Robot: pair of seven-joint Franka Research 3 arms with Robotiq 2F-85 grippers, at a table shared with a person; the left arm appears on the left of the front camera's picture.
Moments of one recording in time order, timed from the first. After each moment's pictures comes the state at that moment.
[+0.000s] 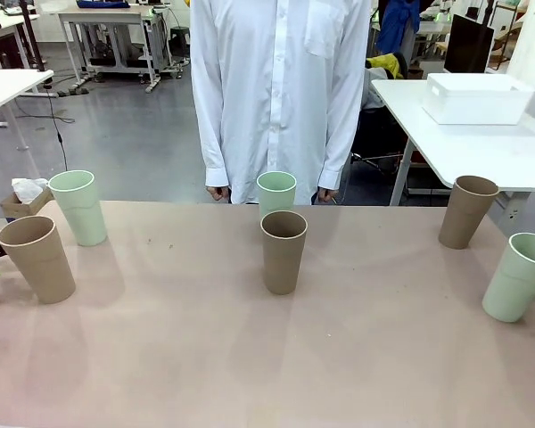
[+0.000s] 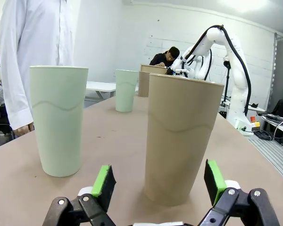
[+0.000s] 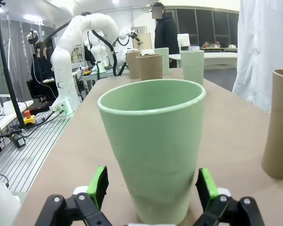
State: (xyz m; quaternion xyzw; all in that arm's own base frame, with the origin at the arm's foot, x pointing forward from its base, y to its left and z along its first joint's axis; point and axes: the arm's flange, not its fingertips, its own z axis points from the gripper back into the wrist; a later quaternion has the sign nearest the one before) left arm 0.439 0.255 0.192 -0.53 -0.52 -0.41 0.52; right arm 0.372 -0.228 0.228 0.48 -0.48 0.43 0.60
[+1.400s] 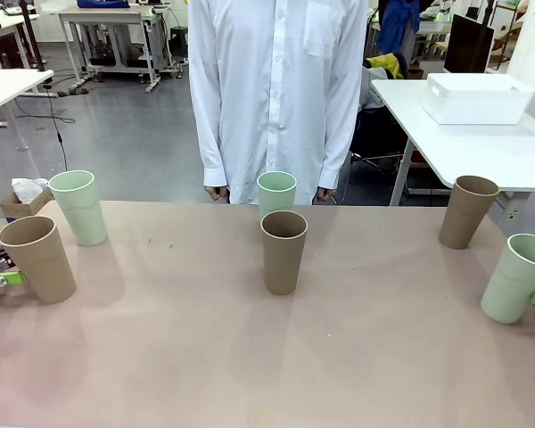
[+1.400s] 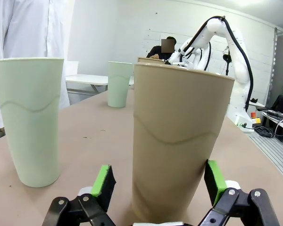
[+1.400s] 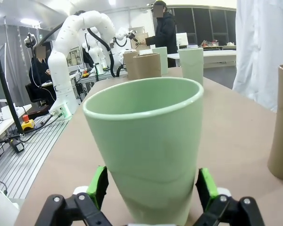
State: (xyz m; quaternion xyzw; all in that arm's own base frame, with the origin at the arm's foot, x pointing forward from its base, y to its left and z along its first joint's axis) left arm 0.433 0.208 0.192 -0.53 -0.51 -0.42 0.53; right arm 0.374 -0.211 0.223 0.48 -0.47 0.42 0.60
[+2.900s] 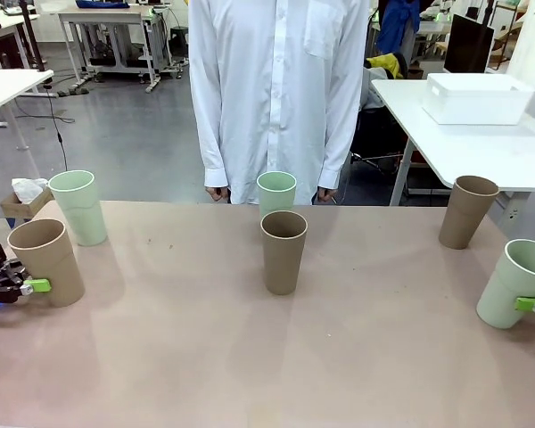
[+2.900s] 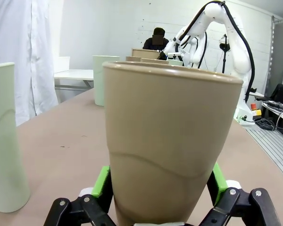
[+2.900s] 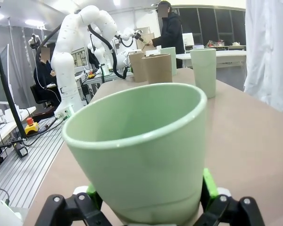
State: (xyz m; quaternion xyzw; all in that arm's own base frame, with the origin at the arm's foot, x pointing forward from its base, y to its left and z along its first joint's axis) left arm 0.420 0.152 0.197 -0.52 -0.49 -0.45 0.54; right arm 0.366 -0.172 0.224 0.50 -0.46 0.43 0.60
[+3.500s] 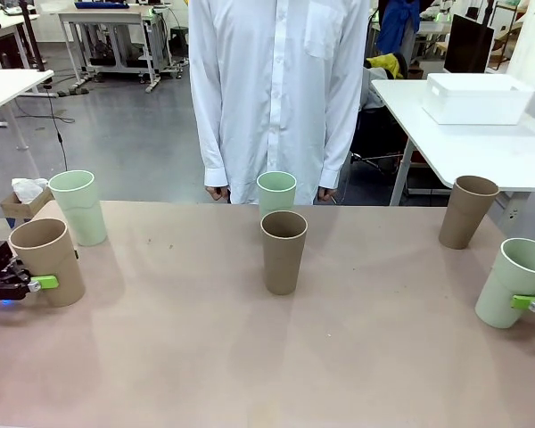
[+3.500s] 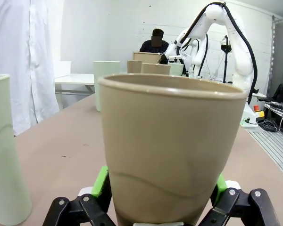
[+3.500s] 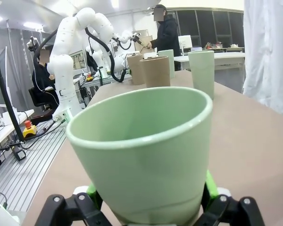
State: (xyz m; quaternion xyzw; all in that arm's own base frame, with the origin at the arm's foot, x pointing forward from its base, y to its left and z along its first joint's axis) left arm 0.424 0.141 0.204 -0.51 -0.51 -0.45 0.53; right arm 0.367 -0.168 0.223 0.50 -0.47 0.42 0.60
